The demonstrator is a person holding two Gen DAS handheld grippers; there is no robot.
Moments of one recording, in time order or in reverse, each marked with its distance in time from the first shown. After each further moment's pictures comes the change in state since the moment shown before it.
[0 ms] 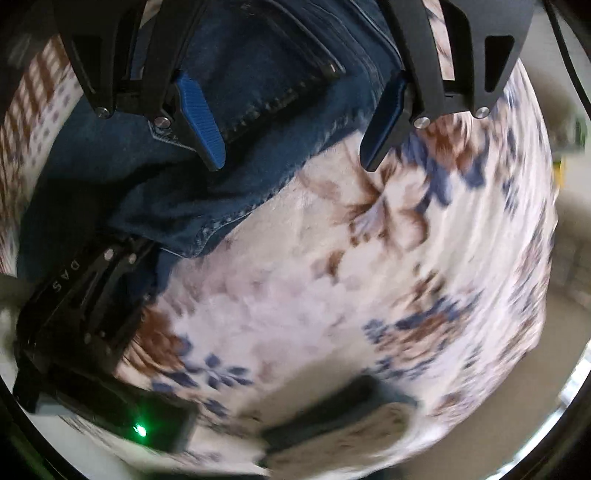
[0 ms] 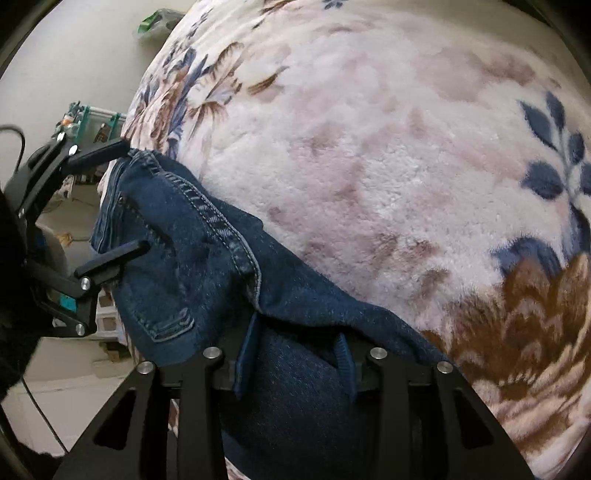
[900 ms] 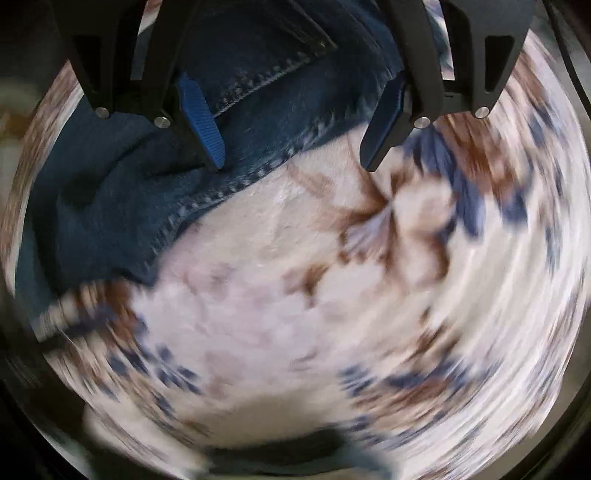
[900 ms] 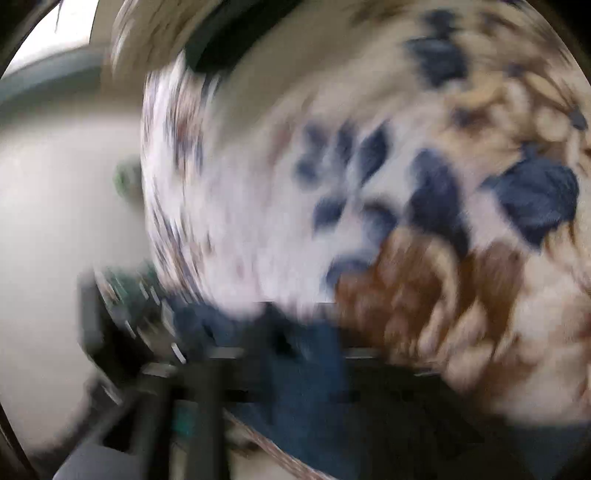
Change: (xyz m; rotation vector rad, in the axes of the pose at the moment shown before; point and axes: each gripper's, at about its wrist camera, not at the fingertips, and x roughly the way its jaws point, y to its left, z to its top) left arm 0.038 0.055 0.014 -0.367 0.130 -0.199; right arm -0.089 -0.109 -0.024 0.496 -0.179 0.260
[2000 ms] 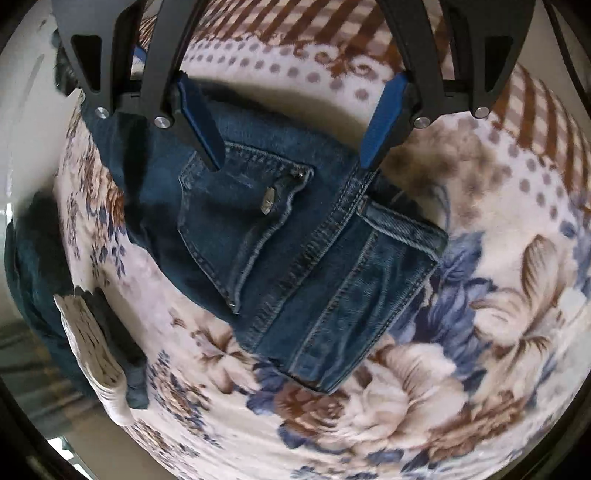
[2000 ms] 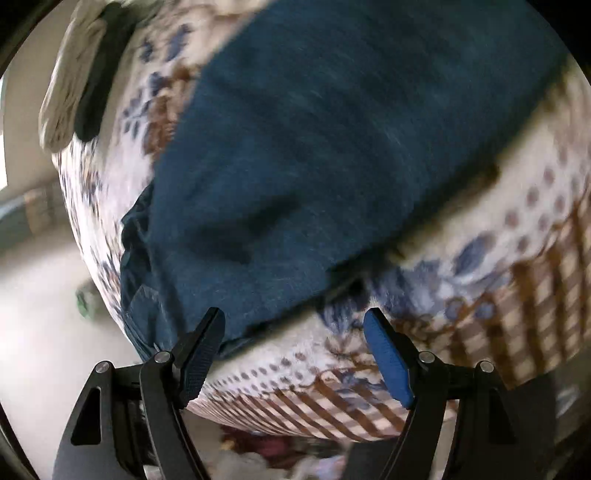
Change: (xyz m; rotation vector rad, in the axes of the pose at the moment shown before) left arm -0.021 0.014 -0.168 -0.942 -0.167 -0.203; right arm -0.028 -0.082 -0.244 0.658 -0.296 -0.063
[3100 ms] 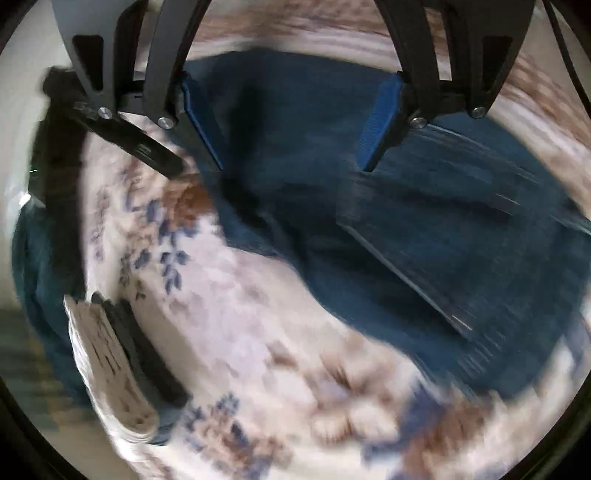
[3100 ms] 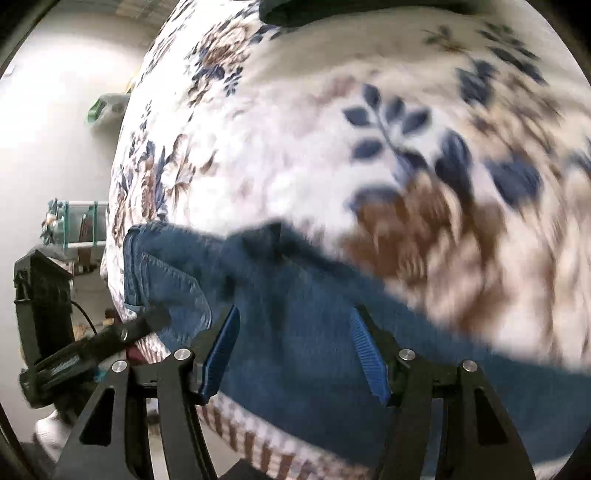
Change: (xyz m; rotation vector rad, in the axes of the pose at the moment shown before) left arm 0.061 -0.140 0.030 -0.132 0.206 -0.065; right arm 0.055 0.244 0.083 -0.884 0.193 -0.172
